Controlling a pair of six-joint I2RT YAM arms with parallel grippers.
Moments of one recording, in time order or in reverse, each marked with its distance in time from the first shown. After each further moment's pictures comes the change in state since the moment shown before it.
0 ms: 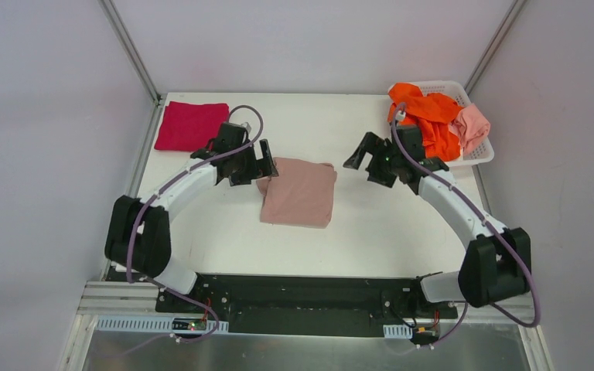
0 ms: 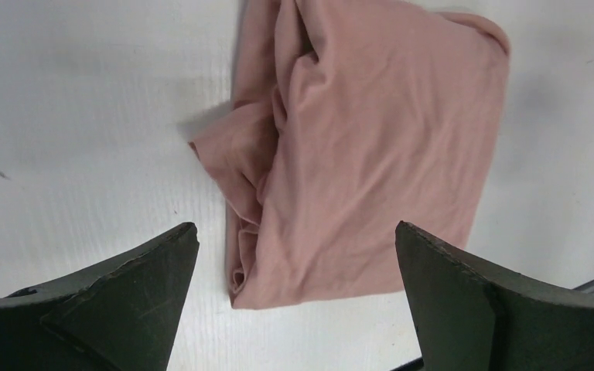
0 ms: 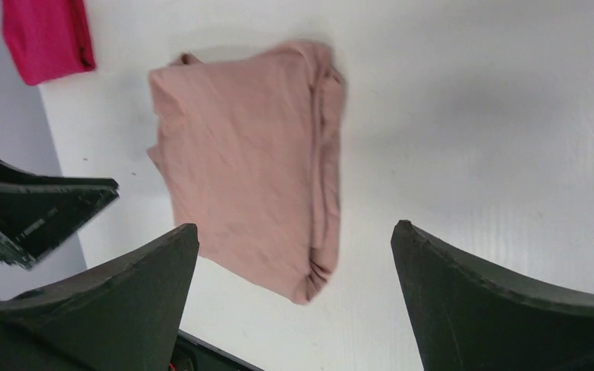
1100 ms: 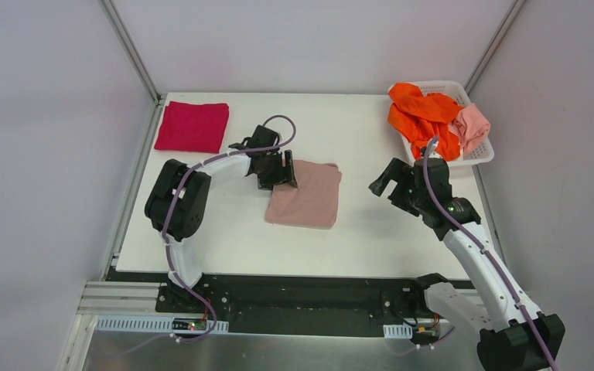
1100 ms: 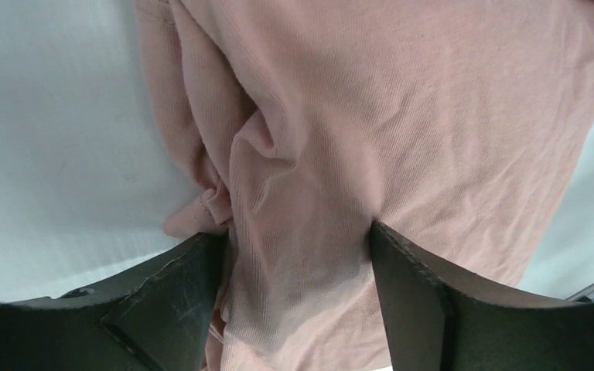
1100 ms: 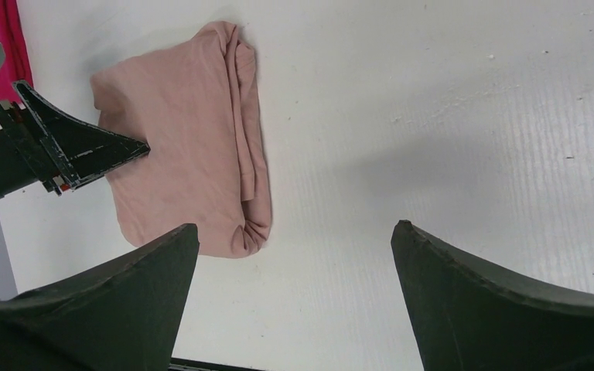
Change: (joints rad) left arm -0.101 0.421 0.190 0.033 0.073 0.015; right arm 0.000 -0.515 -0.279 -0.202 0.259 0.000
